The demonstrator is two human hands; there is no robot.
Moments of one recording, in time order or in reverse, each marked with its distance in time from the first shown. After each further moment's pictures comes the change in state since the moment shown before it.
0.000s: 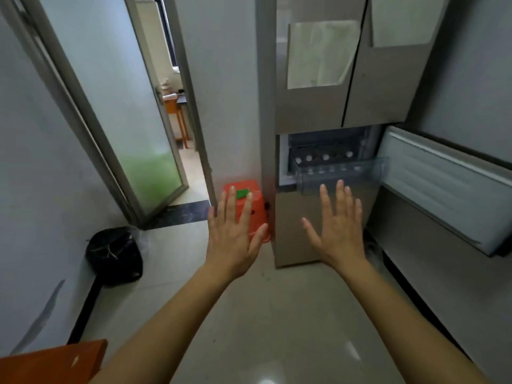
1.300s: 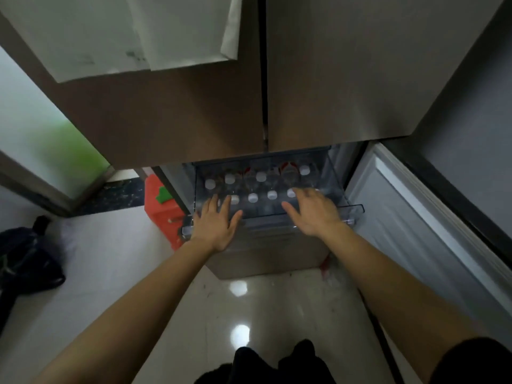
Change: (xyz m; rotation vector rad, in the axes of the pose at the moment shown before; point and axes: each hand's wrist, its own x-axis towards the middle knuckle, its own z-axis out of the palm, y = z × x) left_hand 0.511 0.182 0.395 0.010 -0.566 -0.240; right_hand 0.471 0.402 0.274 0.042 -0.679 -0.028
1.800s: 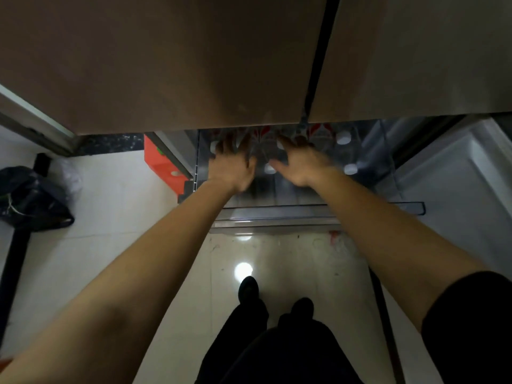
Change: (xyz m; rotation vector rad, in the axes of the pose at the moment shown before) left_hand 0.129 -0.006 0.024 -0.023 -0.084 -0.062; right_hand 0.145 -0.039 0.047 0.050 -0.246 -0.139
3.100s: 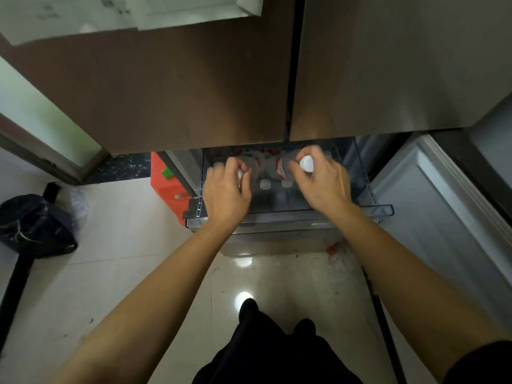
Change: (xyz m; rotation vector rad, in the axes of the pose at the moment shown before) left_hand -0.092 0.022 -0.024 -0.331 0.631 0.052; right_hand -0.116 -0.009 -0.040 0.315 0.634 0.010
